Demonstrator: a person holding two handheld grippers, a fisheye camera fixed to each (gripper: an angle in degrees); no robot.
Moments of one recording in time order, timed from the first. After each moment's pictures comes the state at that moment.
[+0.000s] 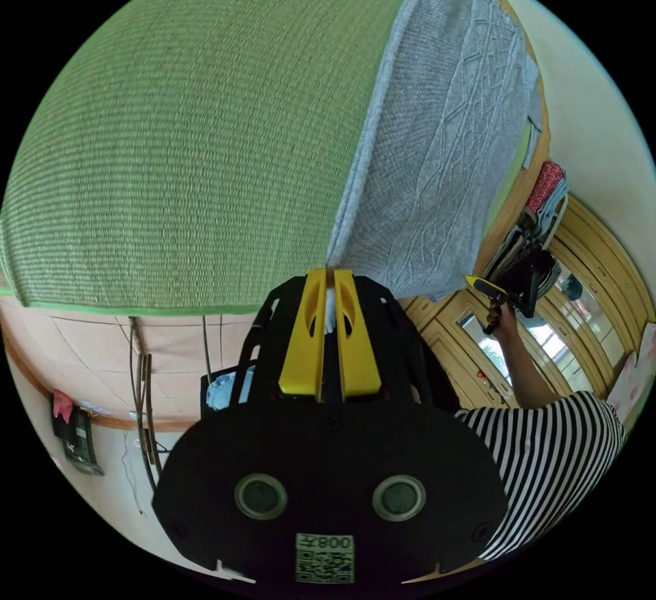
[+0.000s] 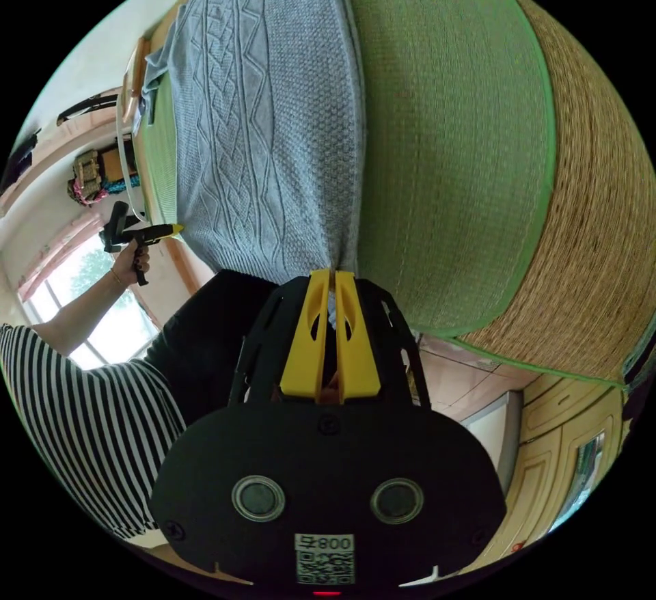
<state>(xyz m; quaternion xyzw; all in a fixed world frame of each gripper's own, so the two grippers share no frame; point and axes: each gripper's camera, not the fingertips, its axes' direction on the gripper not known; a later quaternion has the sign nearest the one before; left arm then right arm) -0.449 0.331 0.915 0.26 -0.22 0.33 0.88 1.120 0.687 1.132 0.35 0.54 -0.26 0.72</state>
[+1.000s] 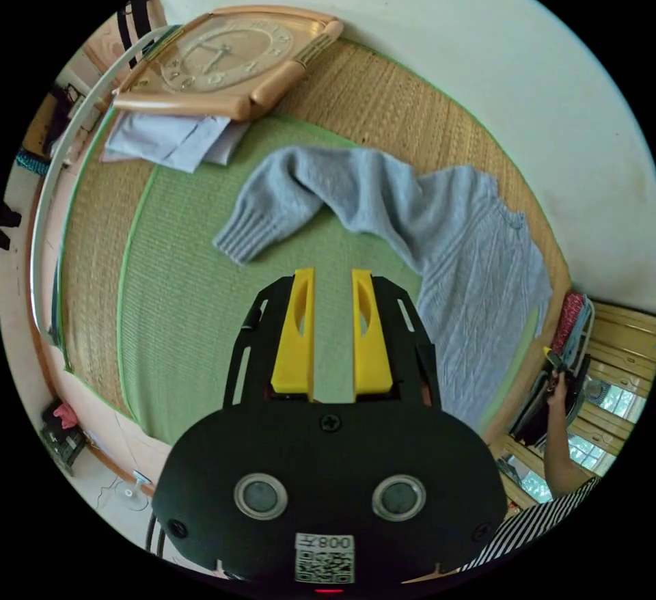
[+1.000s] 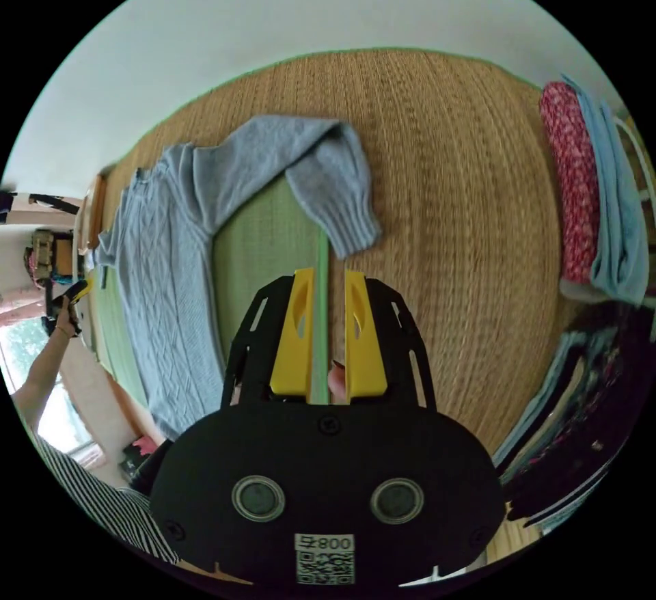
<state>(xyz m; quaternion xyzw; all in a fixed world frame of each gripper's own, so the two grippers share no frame) -0.237 0.478 0.713 0.57 -0.22 0.31 0.73 0.848 0.844 1.067 0.59 0.55 -0.31 0.51</state>
